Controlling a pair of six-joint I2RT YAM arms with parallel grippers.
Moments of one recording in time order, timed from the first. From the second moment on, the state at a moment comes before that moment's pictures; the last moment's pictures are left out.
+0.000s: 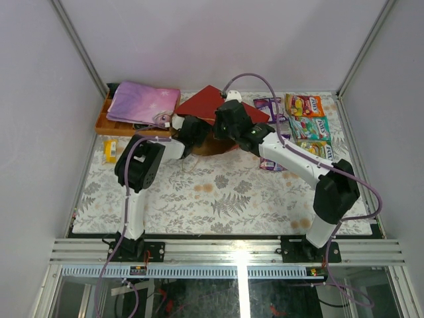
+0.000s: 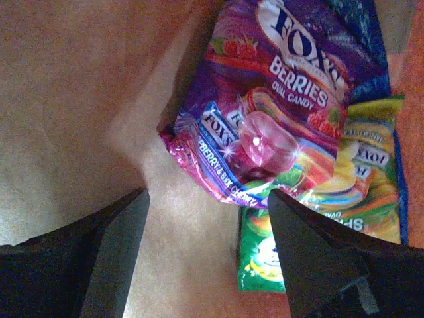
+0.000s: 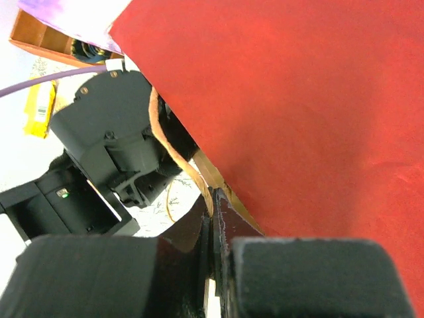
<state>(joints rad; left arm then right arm) -0.40 2.11 1.19 0.39 -0.18 -1.32 0.75 1.71 1.48 -0.29 0.19 0.51</state>
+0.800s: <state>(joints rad) -0.35 2.32 1.46 0.34 -0.10 -1.39 0.74 1.78 1.52 -0.25 0.17 0.52</state>
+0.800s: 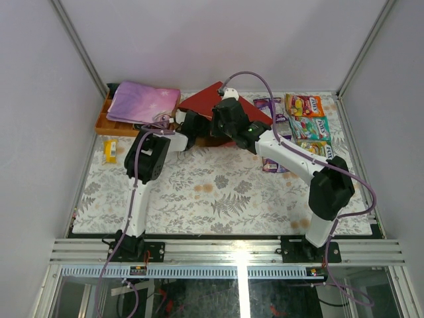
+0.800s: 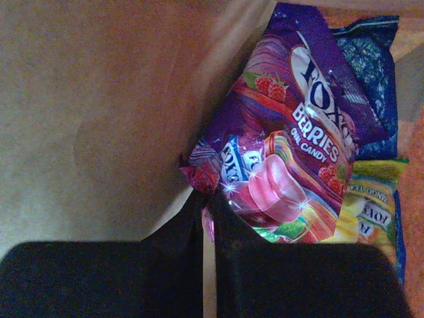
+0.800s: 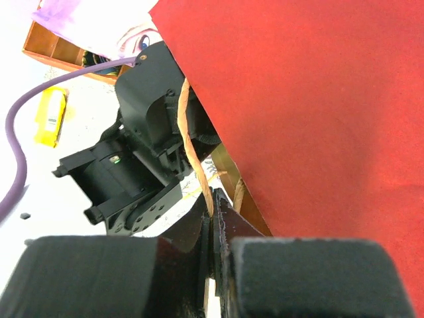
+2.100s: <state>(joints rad) 0.10 1.01 0.52 0.08 0.08 -1.02 0.74 1.82 1.56 -0.27 0.24 0.53</state>
